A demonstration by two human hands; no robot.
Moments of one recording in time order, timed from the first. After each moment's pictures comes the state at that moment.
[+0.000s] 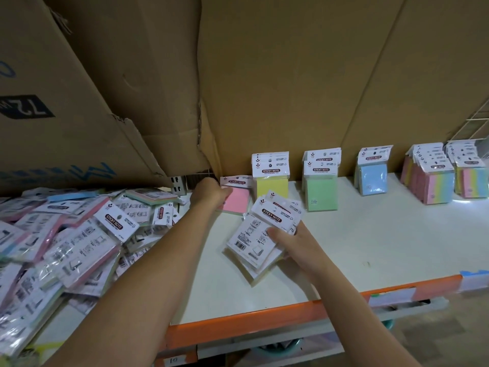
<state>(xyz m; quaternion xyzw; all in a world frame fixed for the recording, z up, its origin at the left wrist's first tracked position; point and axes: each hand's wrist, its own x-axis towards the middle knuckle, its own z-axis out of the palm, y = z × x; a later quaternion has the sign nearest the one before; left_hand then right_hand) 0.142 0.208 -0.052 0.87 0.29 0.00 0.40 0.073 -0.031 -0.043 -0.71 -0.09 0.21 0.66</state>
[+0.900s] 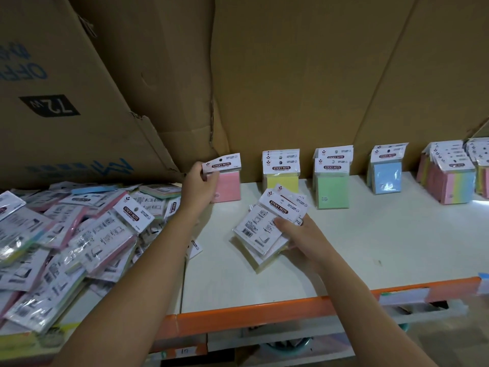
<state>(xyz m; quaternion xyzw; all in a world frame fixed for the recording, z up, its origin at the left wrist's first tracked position) 0.095 0.231 -0.030 0.81 0.23 0.19 0.51 0.085 -0.025 -0.047 -0.74 -0.09 0.22 0.63</state>
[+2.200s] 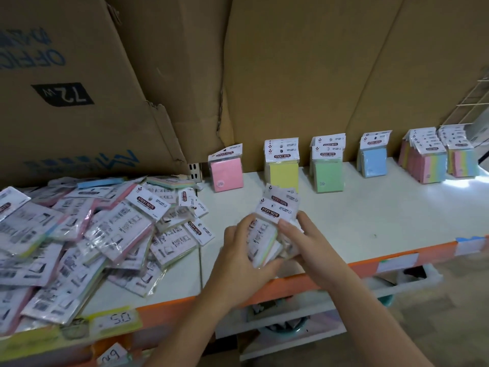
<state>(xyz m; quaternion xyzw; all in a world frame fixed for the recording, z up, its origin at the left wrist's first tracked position) -0.075 0.147 -0.034 0.84 0.04 0.04 0.54 -0.009 -0.010 -0.017 -0.67 -0.06 0.23 0.71</state>
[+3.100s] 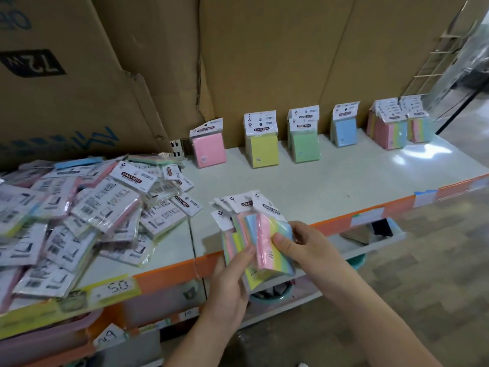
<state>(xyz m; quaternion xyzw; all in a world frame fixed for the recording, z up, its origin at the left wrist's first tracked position) -0.157 0.114 -0.036 0.42 0.14 -0.04 0.90 -0.097 -0.037 -0.012 -0.76 -0.01 0.19 0.62</state>
